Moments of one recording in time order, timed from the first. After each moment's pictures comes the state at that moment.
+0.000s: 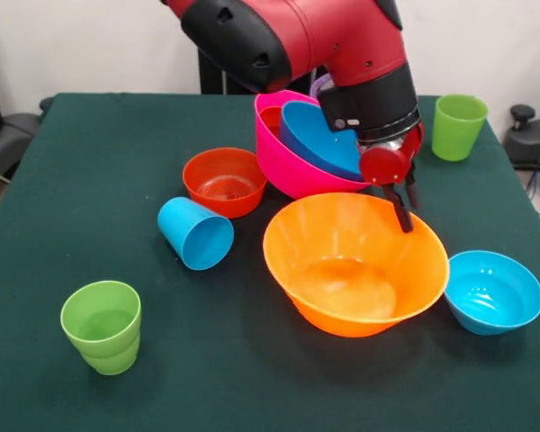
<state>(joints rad) -0.72 -0.37 0.92 1.77 -1.10 0.41 1.27</state>
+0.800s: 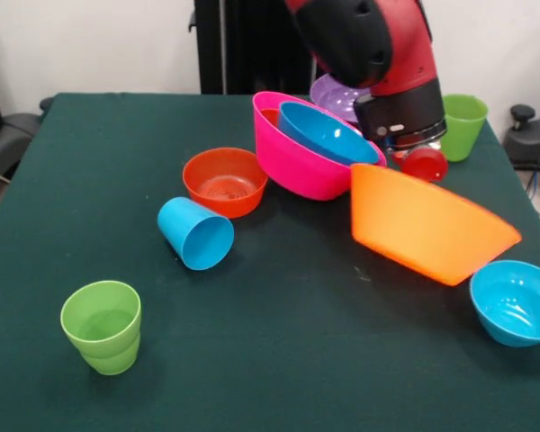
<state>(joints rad) -0.29 -0.45 0.53 1.72 -1.31 0.10 1.43</state>
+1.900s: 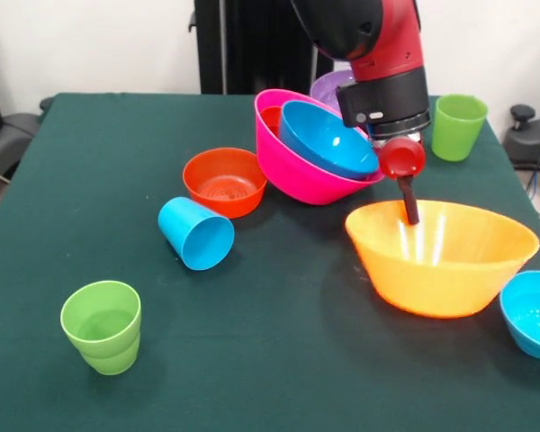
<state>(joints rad) -0.25 -0.52 0.41 1.71 -1.27 0.05 1.51</state>
